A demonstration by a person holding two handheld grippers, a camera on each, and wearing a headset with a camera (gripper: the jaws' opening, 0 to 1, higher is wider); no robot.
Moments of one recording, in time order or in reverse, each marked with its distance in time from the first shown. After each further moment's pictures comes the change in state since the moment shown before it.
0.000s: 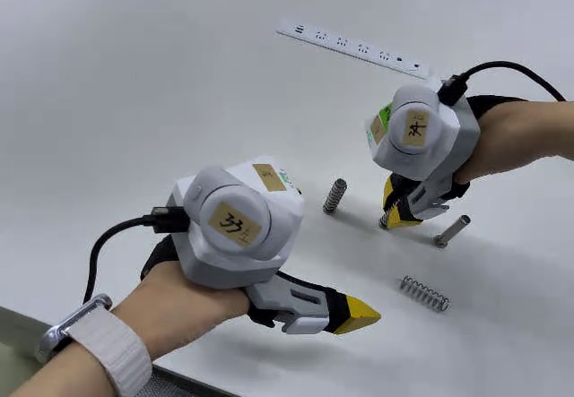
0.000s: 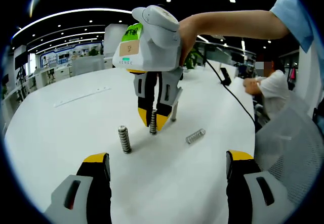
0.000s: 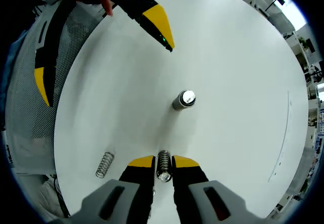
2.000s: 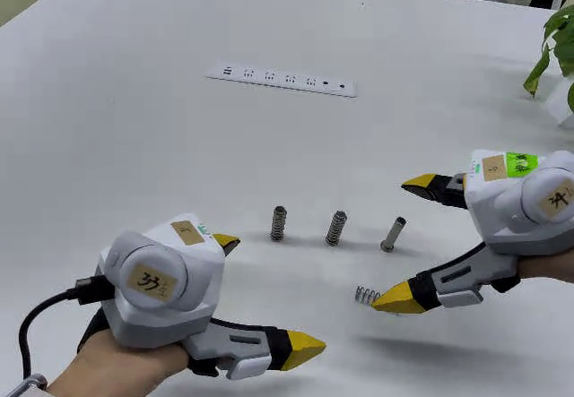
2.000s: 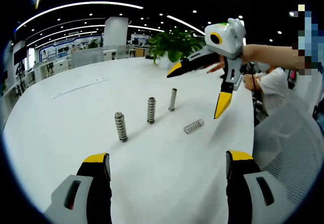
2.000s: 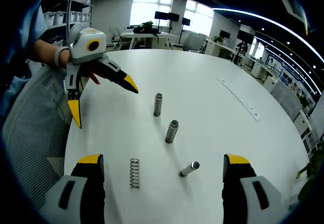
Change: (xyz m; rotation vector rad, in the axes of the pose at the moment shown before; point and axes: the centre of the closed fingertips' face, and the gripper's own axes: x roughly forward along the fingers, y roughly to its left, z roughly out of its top) left arm 0.002 -0.005 -0.017 -0.022 0.059 -0.011; right arm -0.060 0.051 -0.047 0.561 -0.657 -0.400
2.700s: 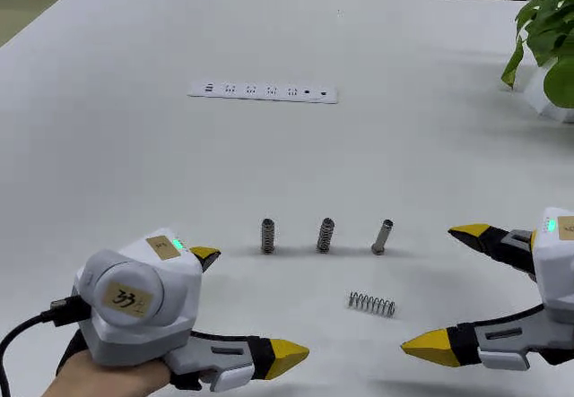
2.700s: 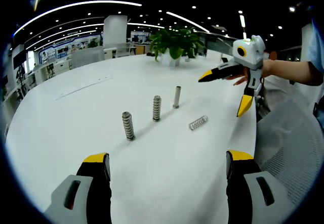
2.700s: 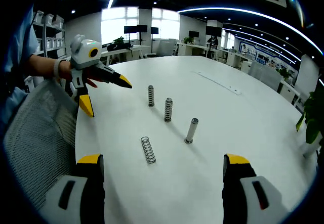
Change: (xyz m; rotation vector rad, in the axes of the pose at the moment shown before) left arm -0.006 0.009 -0.001 0.027 0.036 0.018; right arm -0.041 0.022 -0.044 0.232 -0.094 -0.137
